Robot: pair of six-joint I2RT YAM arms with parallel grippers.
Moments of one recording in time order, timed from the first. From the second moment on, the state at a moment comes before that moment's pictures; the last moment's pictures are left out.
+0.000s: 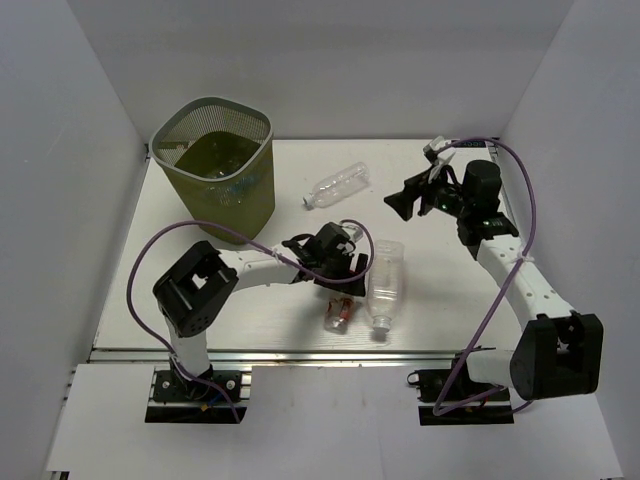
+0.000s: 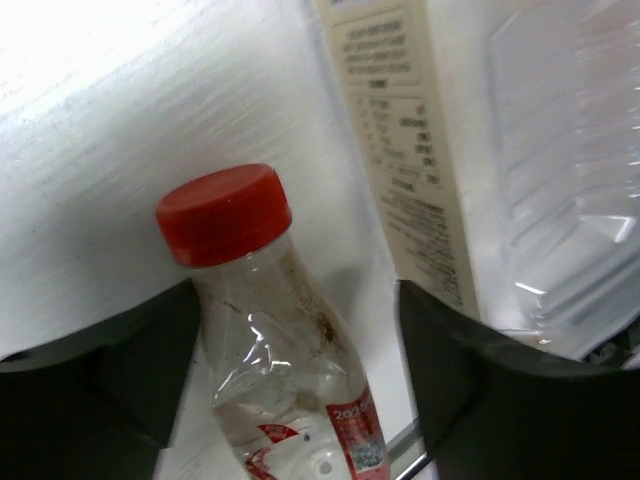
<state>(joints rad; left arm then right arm) -0.88 1.82 1.08 -0.15 0.20 -0.52 0.16 1.27 0.96 0.06 -0.68 -0.09</state>
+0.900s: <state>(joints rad) -0.63 1.70 1.99 -0.55 -0.35 -0.25 0.10 1.23 0.98 -0.72 -1.01 -0.71</state>
